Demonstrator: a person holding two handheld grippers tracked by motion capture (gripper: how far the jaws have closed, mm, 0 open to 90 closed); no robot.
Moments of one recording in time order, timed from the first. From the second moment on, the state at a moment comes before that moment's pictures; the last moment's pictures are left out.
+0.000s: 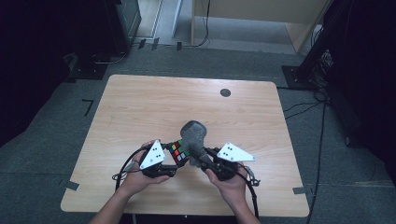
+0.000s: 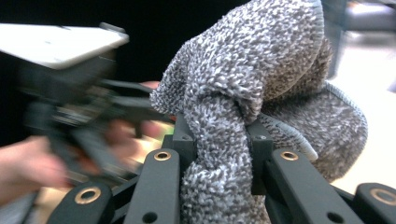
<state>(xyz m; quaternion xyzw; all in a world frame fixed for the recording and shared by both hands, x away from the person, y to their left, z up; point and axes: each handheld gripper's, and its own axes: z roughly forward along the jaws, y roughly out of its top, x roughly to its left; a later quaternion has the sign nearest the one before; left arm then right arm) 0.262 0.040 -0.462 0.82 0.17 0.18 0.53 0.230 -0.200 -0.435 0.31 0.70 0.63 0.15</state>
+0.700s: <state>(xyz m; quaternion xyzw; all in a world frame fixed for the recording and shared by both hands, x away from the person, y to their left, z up) 0.263 0.048 -0.456 0.80 0.18 0.16 0.55 0.239 -0.218 -0.440 0.37 0.68 0.62 0.14</state>
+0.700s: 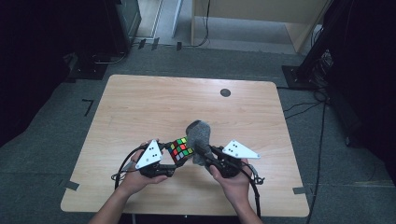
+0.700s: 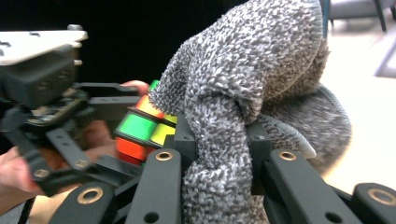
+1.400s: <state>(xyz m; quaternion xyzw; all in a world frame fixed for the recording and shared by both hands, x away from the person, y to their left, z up) 0.257 0.036 -0.460 0.82 0.16 0.18 0.53 0.225 -0.196 -0.429 0.32 0.69 0.63 0.13</state>
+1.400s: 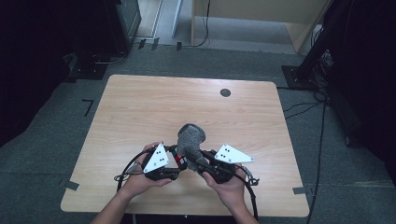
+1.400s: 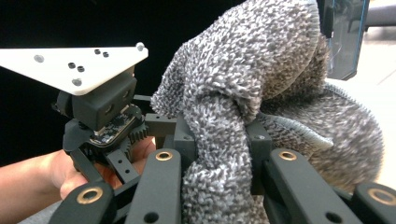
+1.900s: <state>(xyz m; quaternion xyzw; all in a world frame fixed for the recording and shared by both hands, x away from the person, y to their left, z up) 0.259 0.042 -0.457 0.80 0.16 0.17 0.55 0.235 -0.208 -0.430 0.36 0.68 0.62 0.14</state>
